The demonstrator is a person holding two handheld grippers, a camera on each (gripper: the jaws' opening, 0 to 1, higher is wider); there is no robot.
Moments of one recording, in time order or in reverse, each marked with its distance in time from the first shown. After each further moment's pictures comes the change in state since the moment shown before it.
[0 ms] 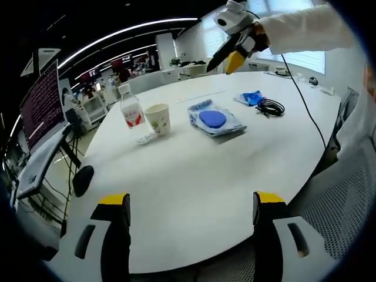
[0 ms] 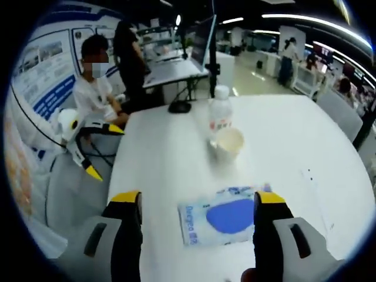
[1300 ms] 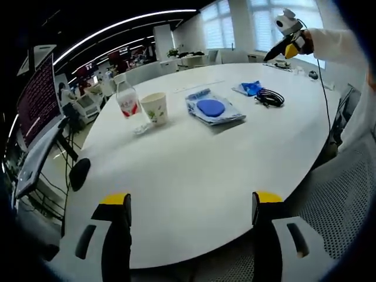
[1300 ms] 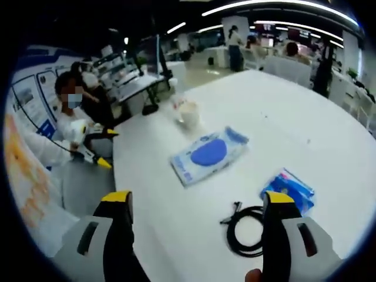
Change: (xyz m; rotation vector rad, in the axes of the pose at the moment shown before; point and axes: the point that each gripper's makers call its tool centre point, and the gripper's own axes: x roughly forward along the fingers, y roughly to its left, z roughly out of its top) left arm 0.005 -0.006 -0.011 0.004 0.069 -0.015; right arm -0.118 0.010 -0.110 0.309 -0.084 -0.171
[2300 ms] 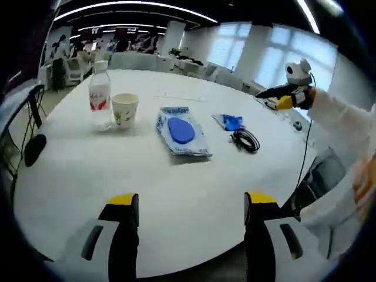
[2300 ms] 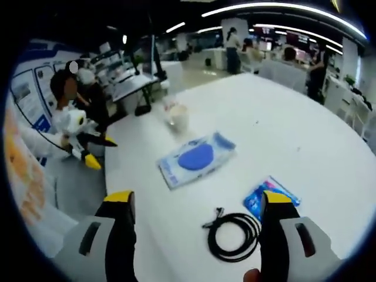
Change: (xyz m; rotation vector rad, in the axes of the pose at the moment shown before) left arm 0.036 -0.067 0.075 -0.505 0.059 -0.298; right arm -0.003 -0.033 0.026 -0.069 0.005 -0.041
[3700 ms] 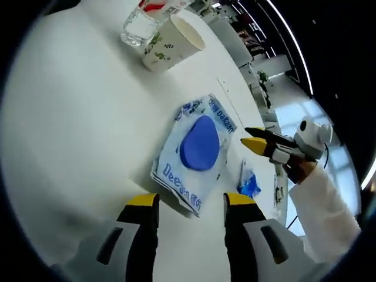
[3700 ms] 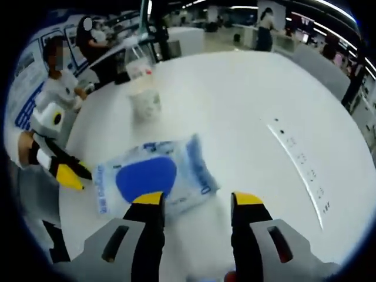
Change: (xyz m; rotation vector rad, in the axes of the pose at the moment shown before) left arm 0.135 0.006 0.037 -0.800 -0.084 0.074; right arm 0.204 -0.090 0.023 -0.165 0.223 0.107
